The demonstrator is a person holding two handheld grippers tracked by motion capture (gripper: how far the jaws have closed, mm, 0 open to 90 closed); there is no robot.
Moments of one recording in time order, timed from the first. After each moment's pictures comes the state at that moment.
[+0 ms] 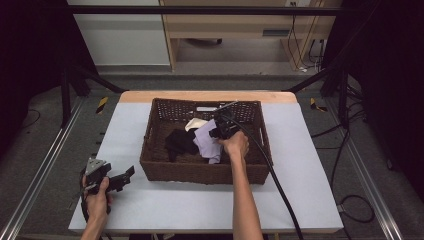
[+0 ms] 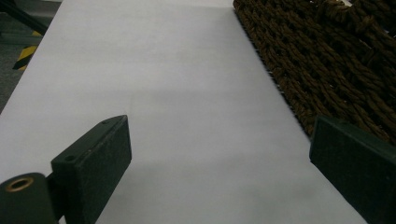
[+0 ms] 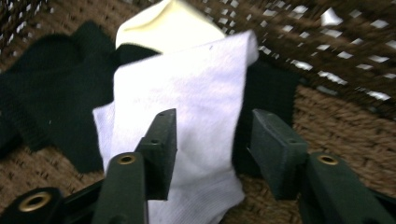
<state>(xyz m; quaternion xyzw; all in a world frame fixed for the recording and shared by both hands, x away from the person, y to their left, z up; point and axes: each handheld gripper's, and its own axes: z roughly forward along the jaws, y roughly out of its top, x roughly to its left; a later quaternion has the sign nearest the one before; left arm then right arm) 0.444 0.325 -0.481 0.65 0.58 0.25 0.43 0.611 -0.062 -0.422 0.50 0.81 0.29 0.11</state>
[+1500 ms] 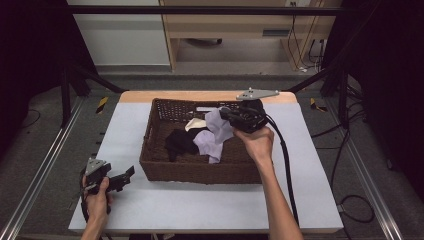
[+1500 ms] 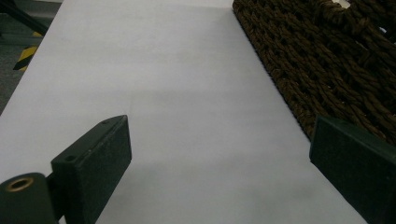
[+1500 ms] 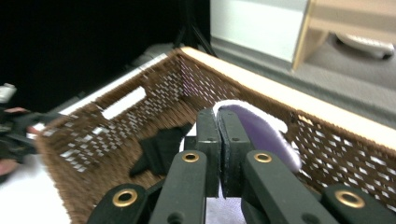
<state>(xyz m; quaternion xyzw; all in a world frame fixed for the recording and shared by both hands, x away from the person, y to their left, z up) 0.444 0.325 -0.481 0.65 0.58 0.25 0.42 0.523 -0.114 -0.298 0.36 0.77 0.50 0.17</state>
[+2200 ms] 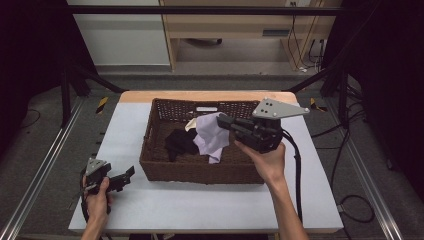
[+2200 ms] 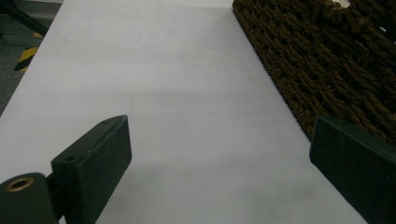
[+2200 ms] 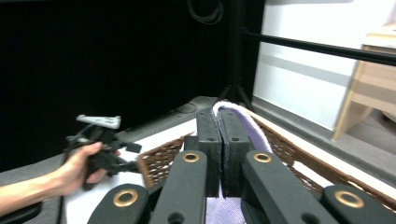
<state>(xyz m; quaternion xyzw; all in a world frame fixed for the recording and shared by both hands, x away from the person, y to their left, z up) 0.444 0.325 -0.481 0.65 0.57 0.25 0.42 0.443 -0.124 -0.255 0.24 0.73 0.61 0.17</state>
